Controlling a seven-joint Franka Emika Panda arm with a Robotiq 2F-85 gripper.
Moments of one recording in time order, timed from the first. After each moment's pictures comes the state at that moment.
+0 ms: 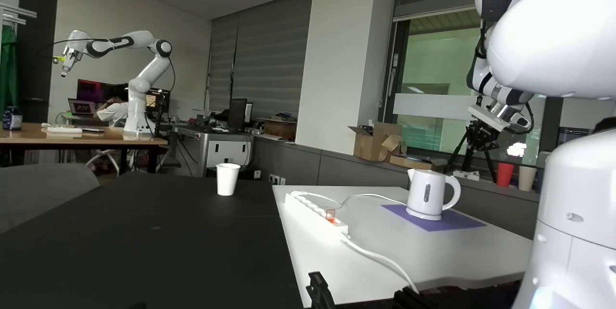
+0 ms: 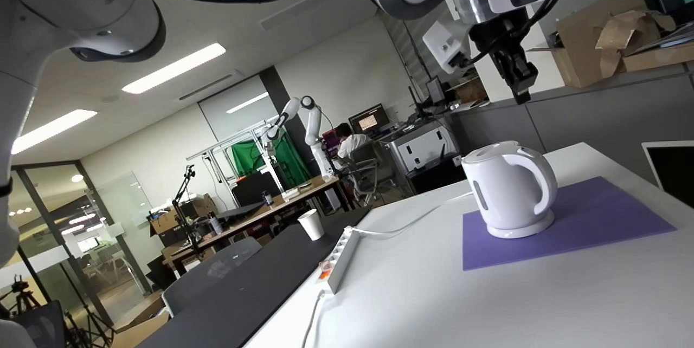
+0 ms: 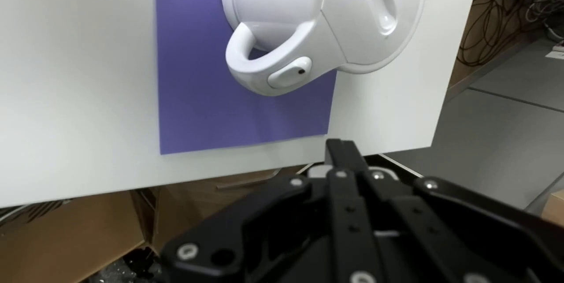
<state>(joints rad) -0.58 0.67 -0.26 -1.47 0.80 2.32 0.08</state>
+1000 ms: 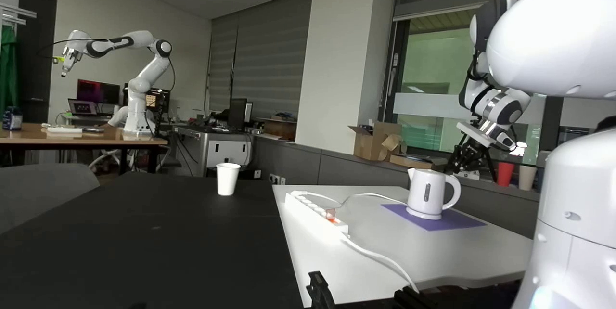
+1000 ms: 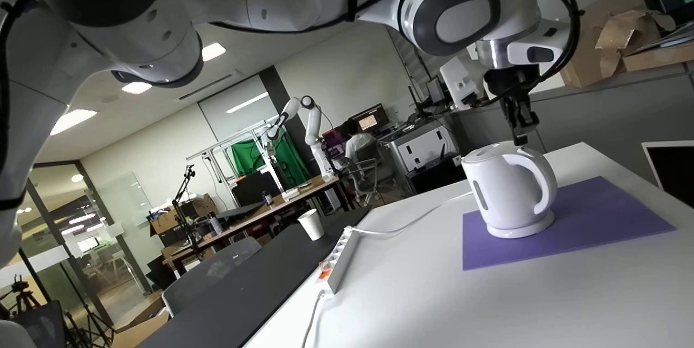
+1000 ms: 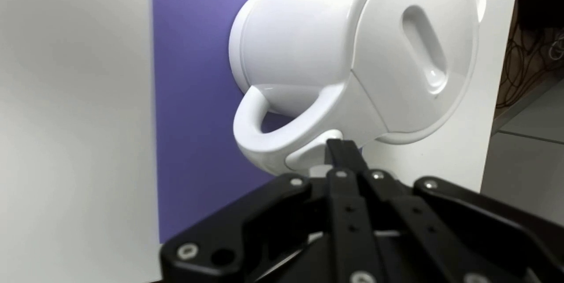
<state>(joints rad) -0.61 0.86 -0.21 -1.30 0.78 2.19 0.17</state>
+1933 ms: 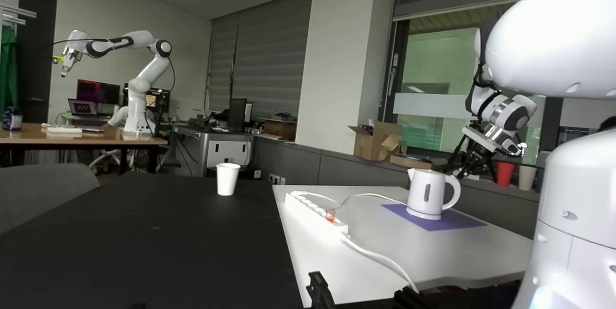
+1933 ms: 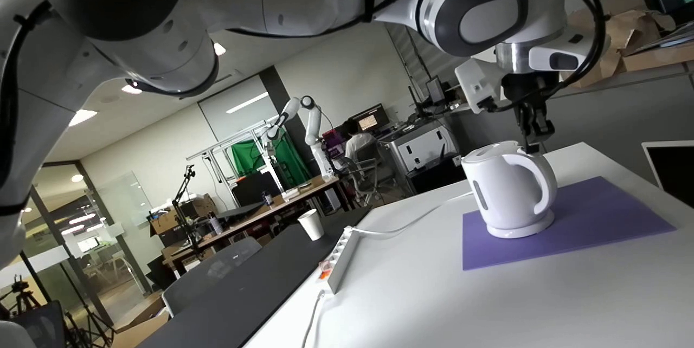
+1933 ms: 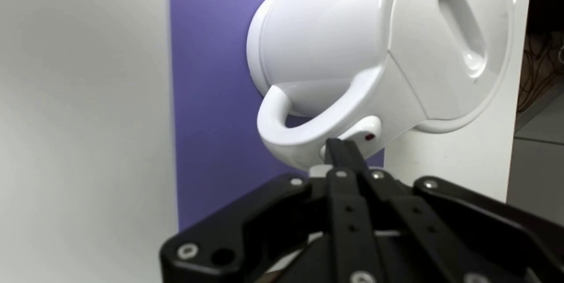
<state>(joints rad) -0.66 0.94 -0.20 -1.20 0.78 2.11 0.20</state>
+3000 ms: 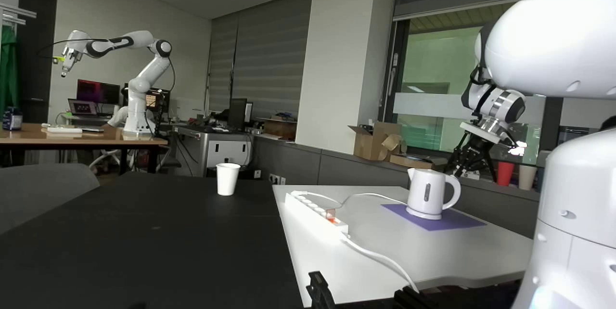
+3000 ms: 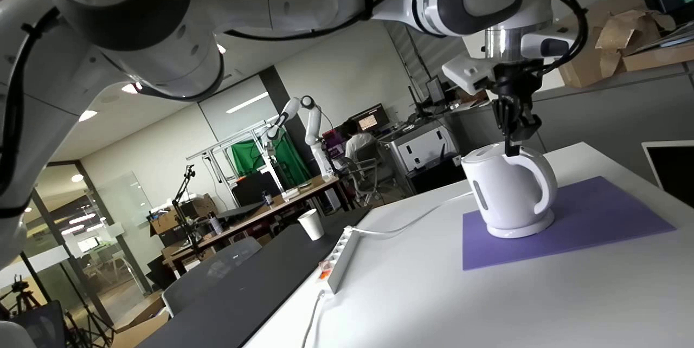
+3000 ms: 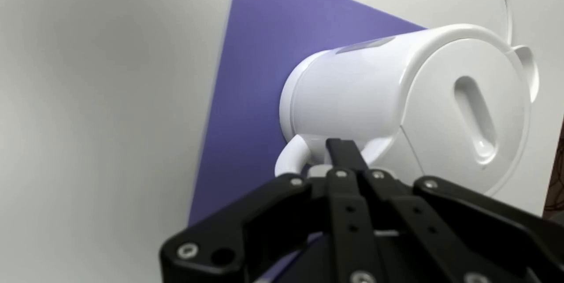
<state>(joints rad) -0.68 0.98 -0.17 -1.06 0.60 1.88 0.18</state>
